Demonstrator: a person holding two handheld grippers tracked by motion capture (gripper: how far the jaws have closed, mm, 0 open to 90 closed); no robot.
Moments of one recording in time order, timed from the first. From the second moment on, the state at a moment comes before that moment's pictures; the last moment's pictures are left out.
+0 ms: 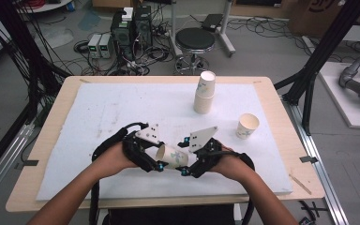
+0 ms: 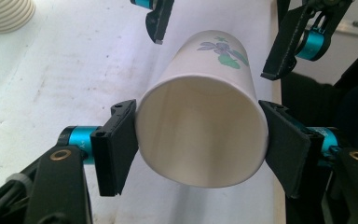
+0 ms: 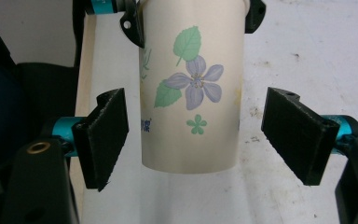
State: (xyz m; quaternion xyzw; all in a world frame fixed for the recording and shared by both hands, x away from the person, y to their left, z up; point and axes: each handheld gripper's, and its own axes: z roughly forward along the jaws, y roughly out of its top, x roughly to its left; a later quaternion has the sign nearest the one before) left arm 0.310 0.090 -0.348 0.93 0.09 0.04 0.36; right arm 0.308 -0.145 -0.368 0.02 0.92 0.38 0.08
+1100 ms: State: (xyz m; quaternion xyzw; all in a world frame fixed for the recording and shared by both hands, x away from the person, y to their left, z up) left arm 0.310 0.076 -0.349 0.93 0.10 0.06 0.34; right arm 0.316 -0.120 -0.380 0.02 0.95 0.31 0.07
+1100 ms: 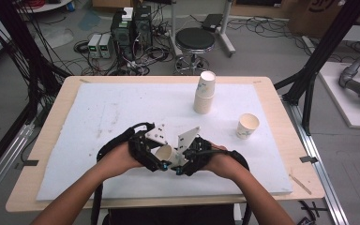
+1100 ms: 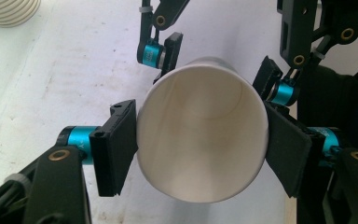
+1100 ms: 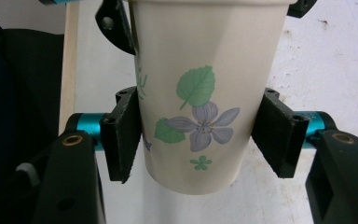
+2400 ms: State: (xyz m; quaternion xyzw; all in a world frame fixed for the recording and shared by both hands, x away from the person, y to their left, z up) left arm 0.296 0.182 -0.419 0.74 0.28 0.13 0.60; right arm 0.303 -0.214 -0.409 0.15 0.85 0.49 0.10
